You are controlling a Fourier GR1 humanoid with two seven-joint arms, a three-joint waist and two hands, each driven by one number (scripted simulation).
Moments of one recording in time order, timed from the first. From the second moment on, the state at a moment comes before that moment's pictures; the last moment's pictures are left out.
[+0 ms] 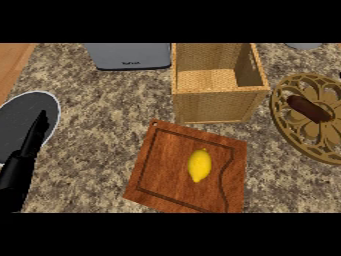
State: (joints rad) left arm 0.09 0.56 -0.26 -1.66 0.10 0.36 -0.11; right arm -0.21 -0.52 -0.03 -1.52 -0.23 -0.23 -0.01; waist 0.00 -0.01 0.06
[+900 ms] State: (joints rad) left arm -0.13 0.49 -0.25 -1.46 0.20 0.28 0.17; right arm -0.08 -0.09 0.36 -1.61 0.05 -0.39 -0.52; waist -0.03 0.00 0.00
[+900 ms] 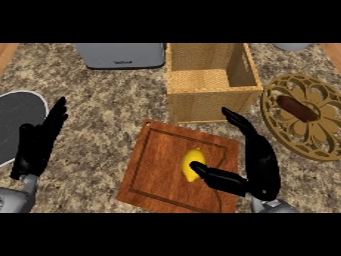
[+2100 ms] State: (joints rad) left arm -0.21 0.43 -0.21 -1.36 0.16 0.22 0.18; right arm 0.03 -0.56 0.49 -2.28 0.37 0.11 0.62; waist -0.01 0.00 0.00
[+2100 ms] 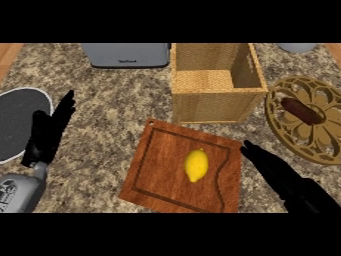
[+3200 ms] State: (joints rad) left arm -0.23 0.36 -0.07 -1.38 0.06 0.10 0.23; right arm 0.04 -0.27 0.51 -1.97 0.66 0.04 0.47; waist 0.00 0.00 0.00
